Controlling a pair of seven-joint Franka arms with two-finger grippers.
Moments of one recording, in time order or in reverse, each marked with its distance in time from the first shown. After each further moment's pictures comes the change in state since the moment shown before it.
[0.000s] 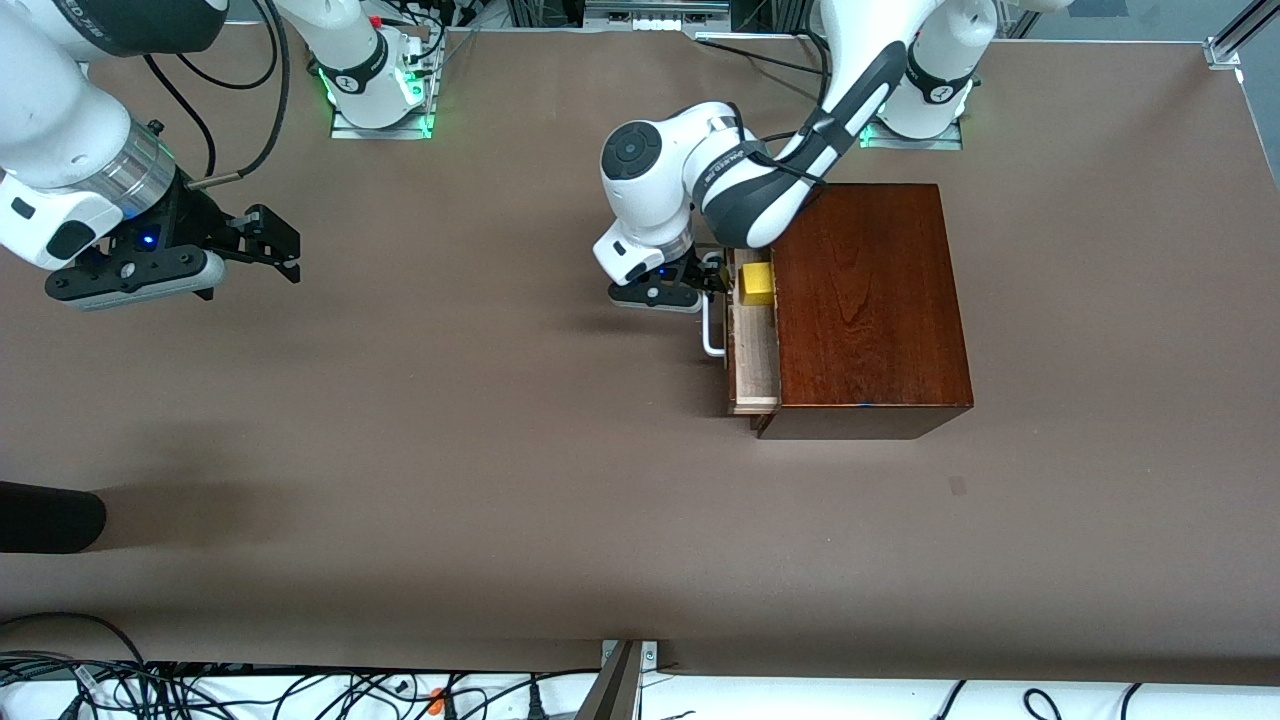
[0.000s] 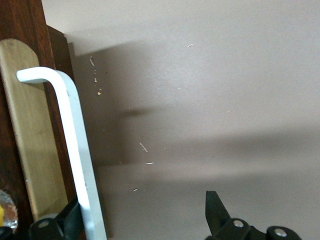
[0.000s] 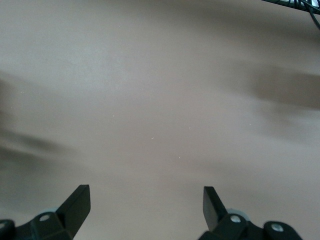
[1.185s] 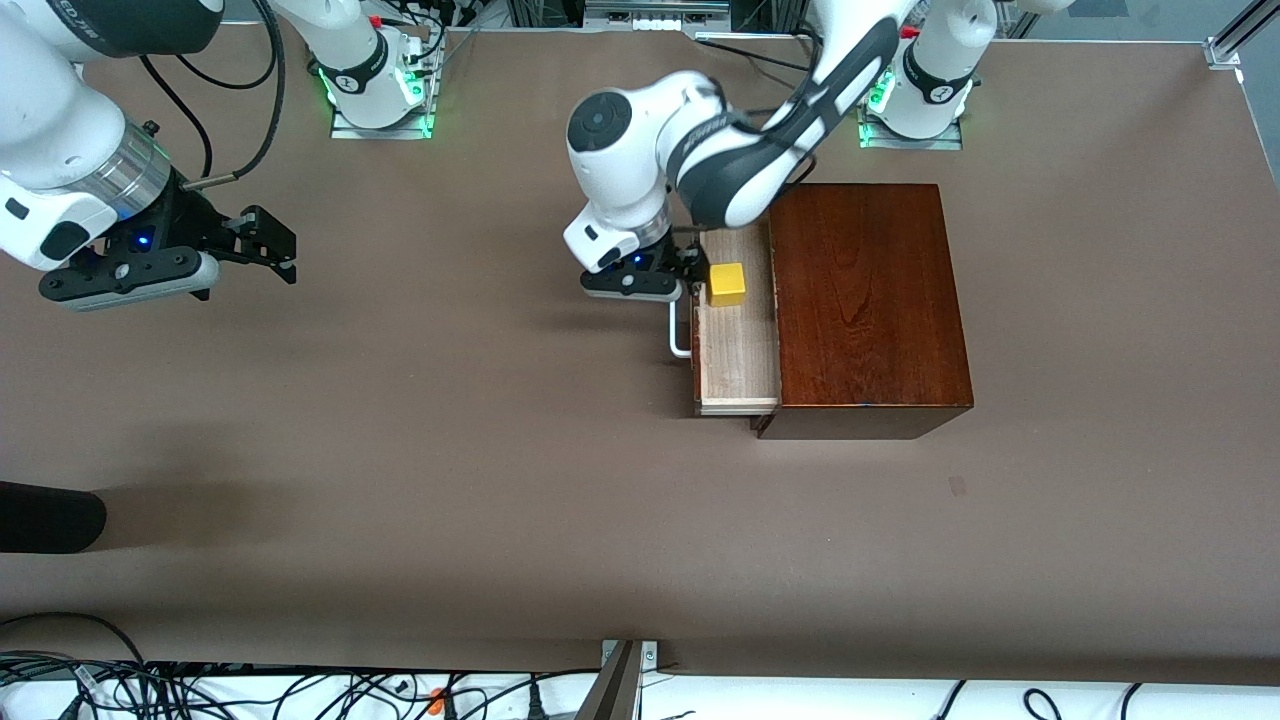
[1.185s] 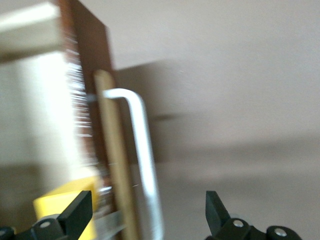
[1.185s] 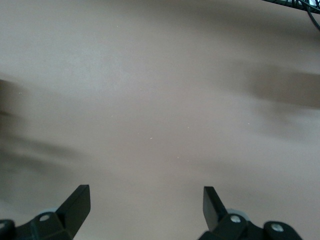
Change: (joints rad) left arm -0.029 -0.018 -0.007 0.207 -0.005 -0.232 0.041; right arm 0.000 0.000 -0.006 0.000 0.000 0.000 0.000
